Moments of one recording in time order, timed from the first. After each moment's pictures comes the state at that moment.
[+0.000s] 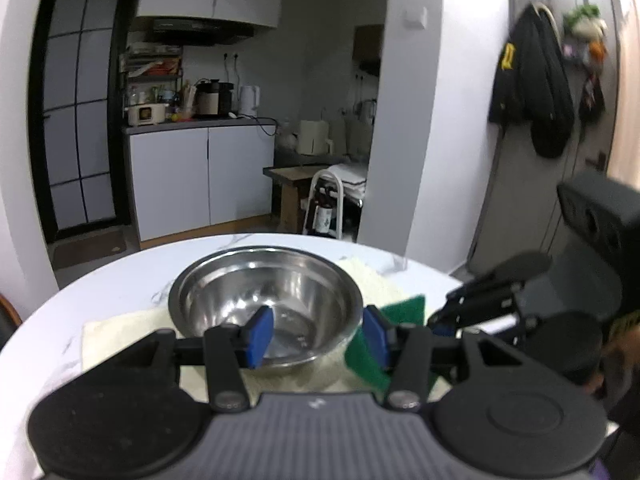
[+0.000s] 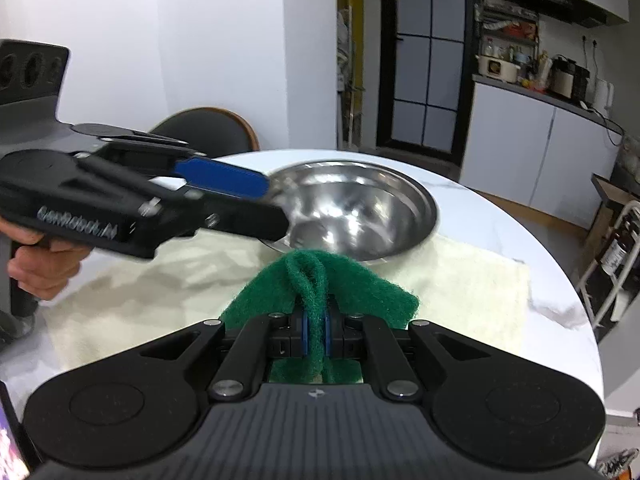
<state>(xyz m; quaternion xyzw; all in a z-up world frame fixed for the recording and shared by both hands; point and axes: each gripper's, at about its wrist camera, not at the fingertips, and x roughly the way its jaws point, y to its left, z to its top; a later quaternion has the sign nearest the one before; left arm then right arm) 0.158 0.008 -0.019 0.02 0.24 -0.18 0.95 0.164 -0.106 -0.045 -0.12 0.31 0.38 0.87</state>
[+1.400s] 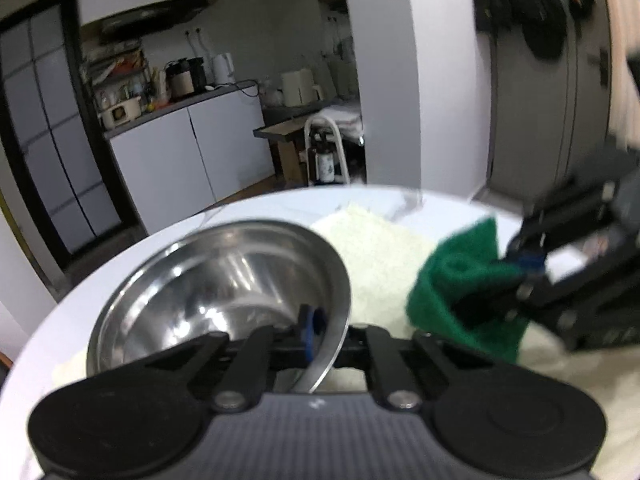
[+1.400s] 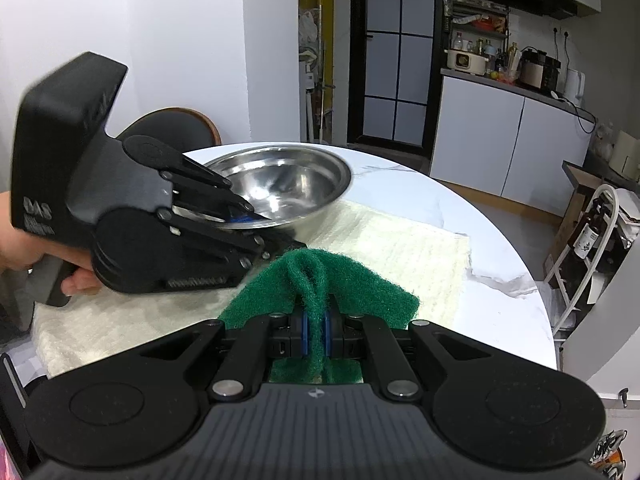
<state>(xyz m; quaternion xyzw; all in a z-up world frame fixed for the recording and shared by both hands) 0.201 -0.031 -0.049 0.10 0.29 -0.18 0.93 0.186 -0.163 -0.047 -0.11 0.30 0.35 0.88</state>
